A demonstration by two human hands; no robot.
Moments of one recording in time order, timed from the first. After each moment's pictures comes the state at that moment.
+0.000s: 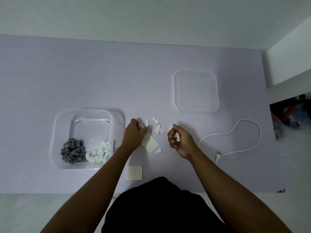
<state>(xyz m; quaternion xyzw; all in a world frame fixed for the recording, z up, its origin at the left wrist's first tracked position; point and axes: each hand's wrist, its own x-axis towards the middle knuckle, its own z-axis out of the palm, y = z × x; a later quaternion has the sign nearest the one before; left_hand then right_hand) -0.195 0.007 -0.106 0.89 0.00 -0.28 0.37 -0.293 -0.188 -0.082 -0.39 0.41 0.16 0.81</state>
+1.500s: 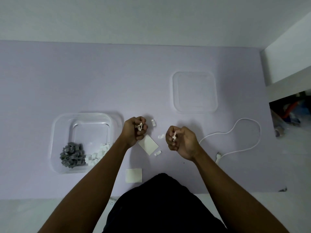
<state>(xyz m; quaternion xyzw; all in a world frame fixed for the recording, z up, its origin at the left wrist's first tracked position) -0.164 -0.001 -0.084 0.49 0.19 -0.49 0.70 -0.290 -0.193 -0.055 -0.37 0.25 0.20 0.87</state>
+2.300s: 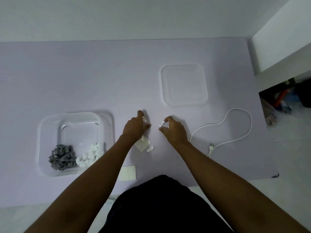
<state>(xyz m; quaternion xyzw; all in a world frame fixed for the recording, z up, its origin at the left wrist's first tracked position) -0.182 -0.046 -0.110 0.93 -0.17 -0.28 0.16 -0.287 -0.197 -0.111 -0.89 0.31 0.10 0.33</state>
